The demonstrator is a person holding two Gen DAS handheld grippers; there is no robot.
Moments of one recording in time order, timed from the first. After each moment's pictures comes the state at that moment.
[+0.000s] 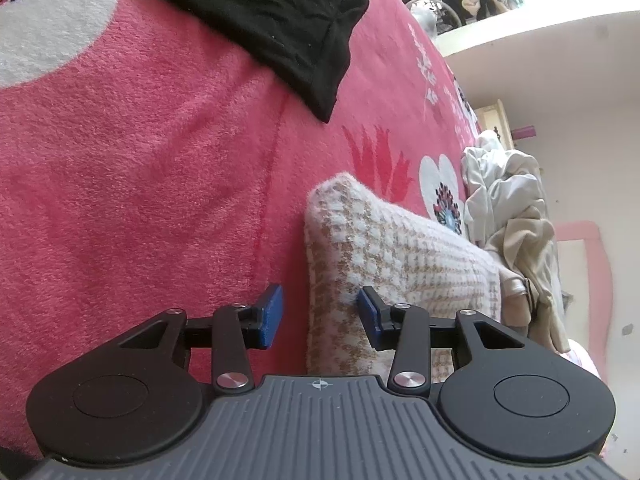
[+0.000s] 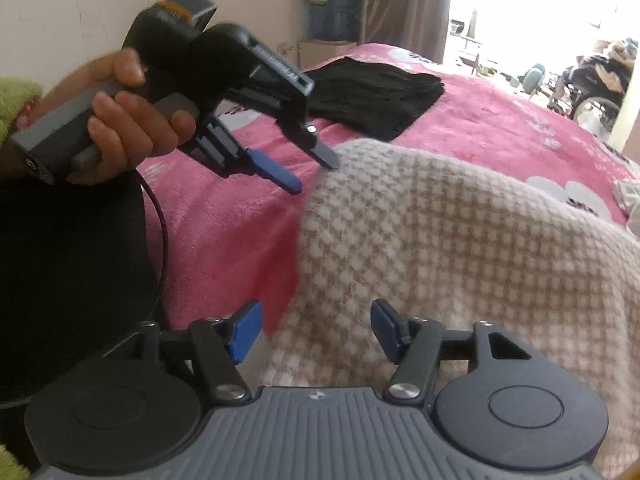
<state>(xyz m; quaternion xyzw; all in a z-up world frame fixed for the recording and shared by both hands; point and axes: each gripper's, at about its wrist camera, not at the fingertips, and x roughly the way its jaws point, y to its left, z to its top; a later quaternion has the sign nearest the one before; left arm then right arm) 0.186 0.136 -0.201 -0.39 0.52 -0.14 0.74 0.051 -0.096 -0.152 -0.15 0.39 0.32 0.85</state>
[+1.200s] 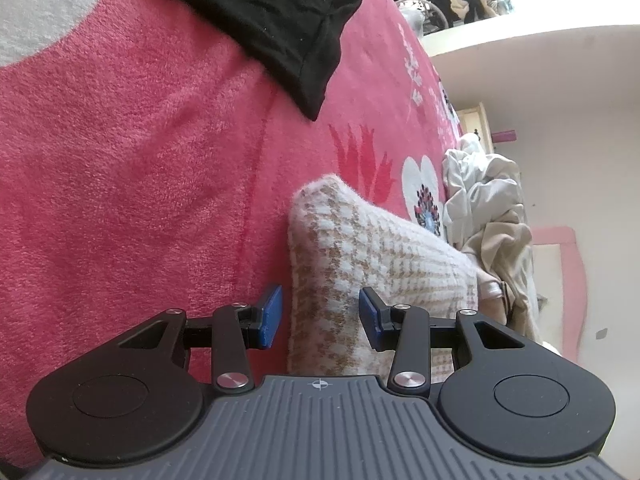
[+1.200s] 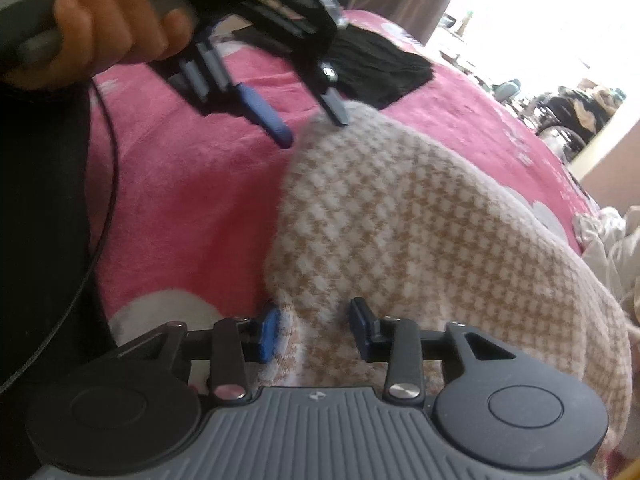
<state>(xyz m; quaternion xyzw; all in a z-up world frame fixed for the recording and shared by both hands) 0.191 0.142 -0.210 -0.43 0.52 -0.17 0.72 0.046 -0.054 -0.179 -0.30 0.39 0.24 0.84</state>
